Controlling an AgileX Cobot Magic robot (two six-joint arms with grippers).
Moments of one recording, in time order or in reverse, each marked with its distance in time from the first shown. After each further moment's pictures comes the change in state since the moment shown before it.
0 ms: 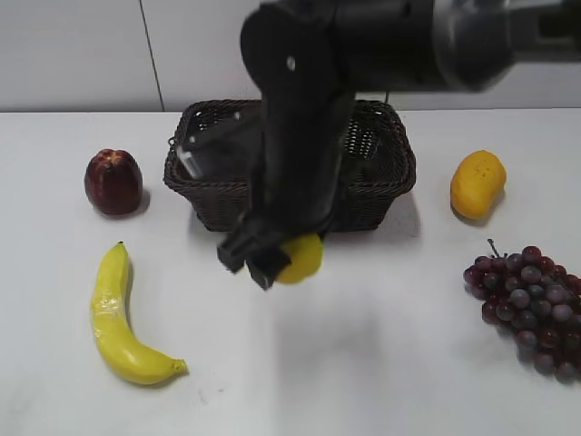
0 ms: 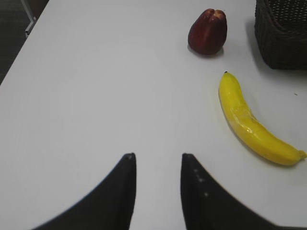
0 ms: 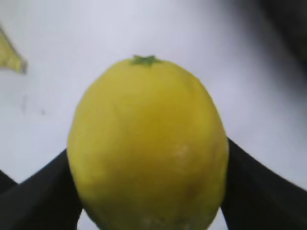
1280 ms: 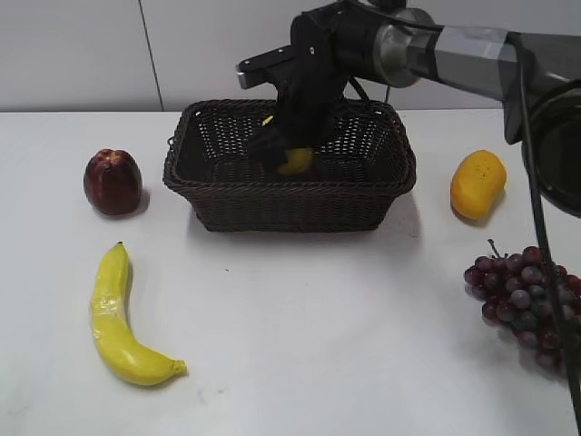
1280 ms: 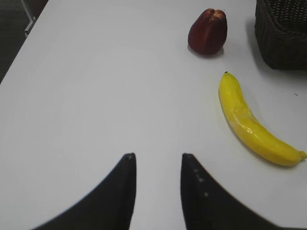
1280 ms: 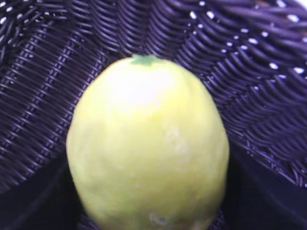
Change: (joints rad) left arm 0.000 0.000 0.000 0.000 0.000 0.000; right arm -0.277 0.488 -0.558 -0.014 -0.220 -0.043
